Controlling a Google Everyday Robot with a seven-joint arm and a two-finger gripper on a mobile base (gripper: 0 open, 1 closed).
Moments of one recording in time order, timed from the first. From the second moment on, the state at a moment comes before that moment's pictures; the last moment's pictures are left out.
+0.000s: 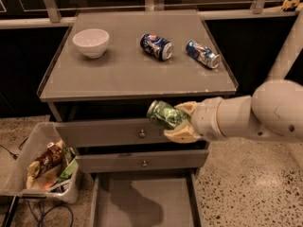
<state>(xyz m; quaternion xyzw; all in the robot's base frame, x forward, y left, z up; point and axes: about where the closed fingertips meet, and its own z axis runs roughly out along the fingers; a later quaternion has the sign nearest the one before) 0.488 -0.082 0.806 -0.53 0.73 0.14 0.42</state>
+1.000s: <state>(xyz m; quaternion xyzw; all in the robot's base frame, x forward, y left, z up) 0.486 -0.064 0.745 -0.49 0.74 0.19 0.41</state>
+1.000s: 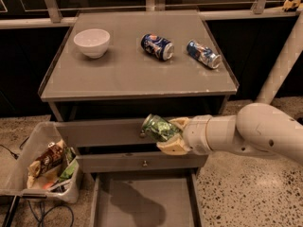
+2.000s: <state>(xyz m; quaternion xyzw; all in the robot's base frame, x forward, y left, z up) 0.459 -0.018 0.595 -0.48 0.76 0.25 0.35</state>
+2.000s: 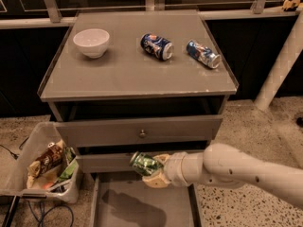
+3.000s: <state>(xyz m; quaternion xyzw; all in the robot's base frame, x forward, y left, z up) 0.474 -0.074 0.469 -0.49 0.74 0.24 0.38</state>
